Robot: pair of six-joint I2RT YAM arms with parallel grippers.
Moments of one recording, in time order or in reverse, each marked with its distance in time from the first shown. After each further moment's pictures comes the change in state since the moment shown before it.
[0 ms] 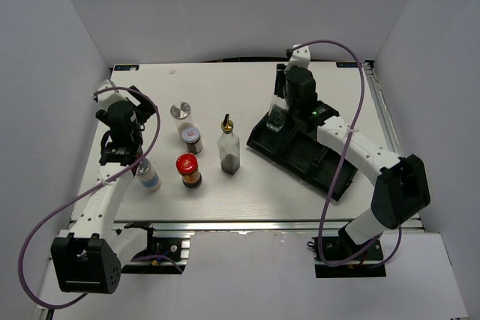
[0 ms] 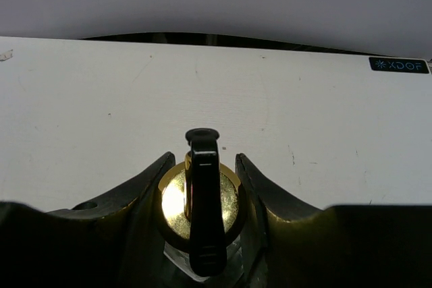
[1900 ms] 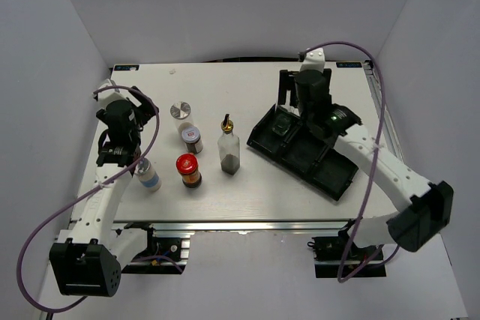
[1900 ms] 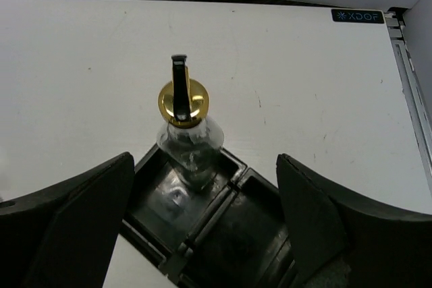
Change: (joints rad) left arm 0.000 -0.029 0.037 -0.100 0.040 -0.007; right arm 0.060 -0.149 0.052 -0.363 0.128 0.064
